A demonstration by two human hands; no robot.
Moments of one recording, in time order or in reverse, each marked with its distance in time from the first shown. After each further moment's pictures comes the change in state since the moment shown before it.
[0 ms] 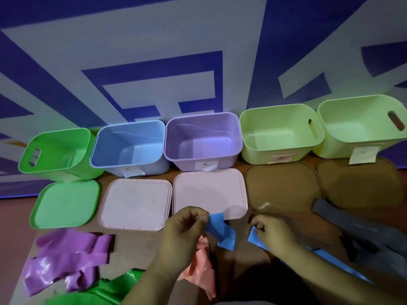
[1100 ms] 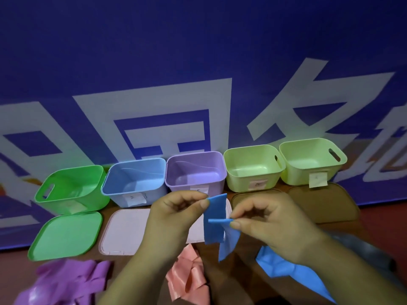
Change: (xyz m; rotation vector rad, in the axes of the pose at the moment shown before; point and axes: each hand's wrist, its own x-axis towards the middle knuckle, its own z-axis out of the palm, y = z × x) left_hand -0.096 0.118 -0.028 -0.223 -0.018 0.334; right_hand -0.188 -0.166 -0.155 0.611 0.162 -0.605
